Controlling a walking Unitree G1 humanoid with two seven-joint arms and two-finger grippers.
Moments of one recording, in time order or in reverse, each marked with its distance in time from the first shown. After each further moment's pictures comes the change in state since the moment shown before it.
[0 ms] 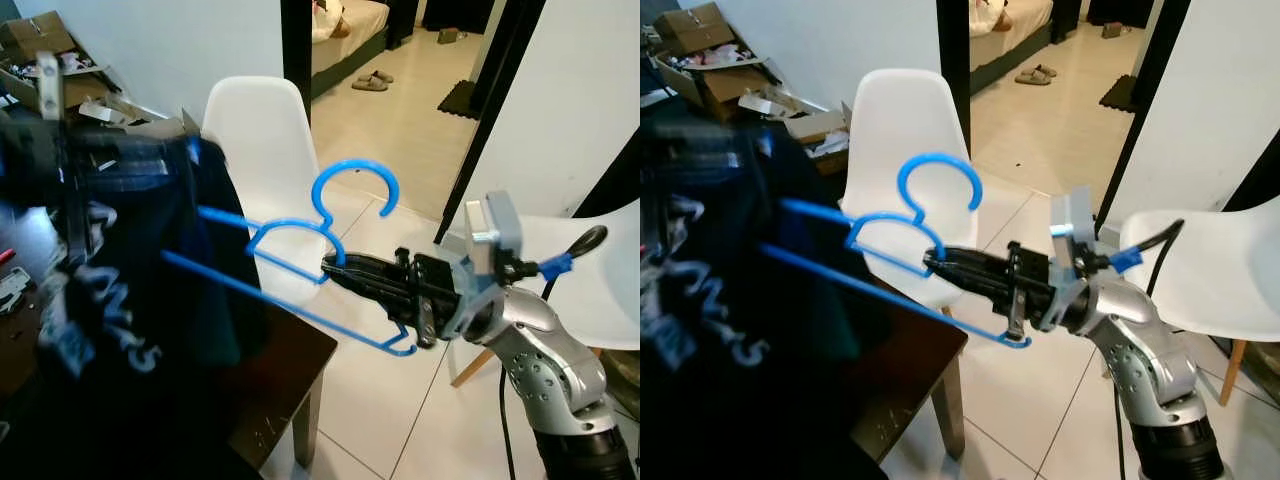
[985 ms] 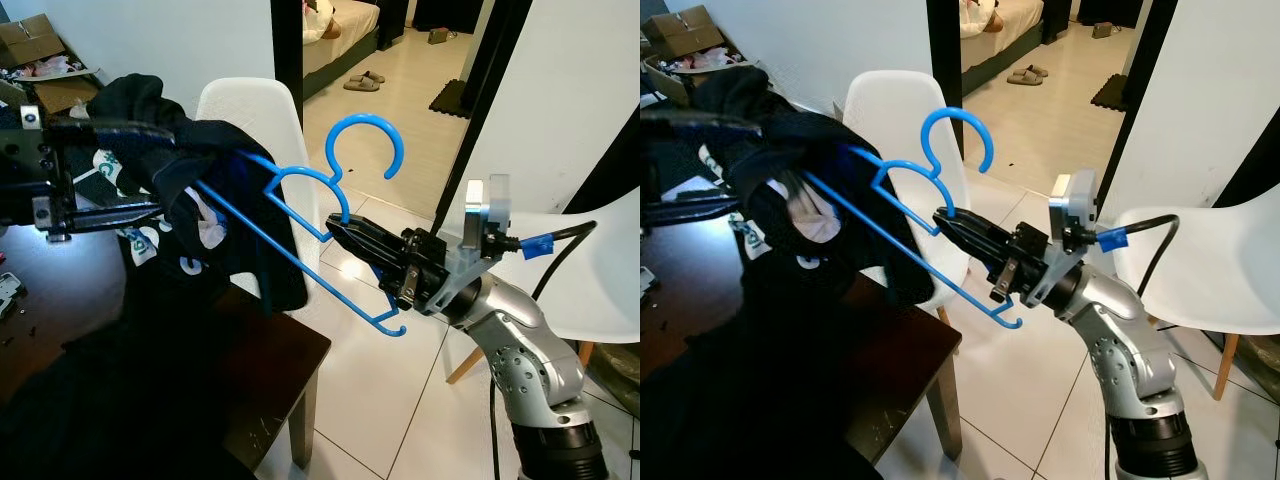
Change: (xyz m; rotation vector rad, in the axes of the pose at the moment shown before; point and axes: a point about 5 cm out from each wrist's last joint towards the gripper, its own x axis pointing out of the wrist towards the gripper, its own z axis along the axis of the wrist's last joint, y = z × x) left arm -0.002 -0.029 -0.007 -0.157 0.059 -0.089; right arm 0.014 -0.004 -0.001 0.002 -0.095 -0.104
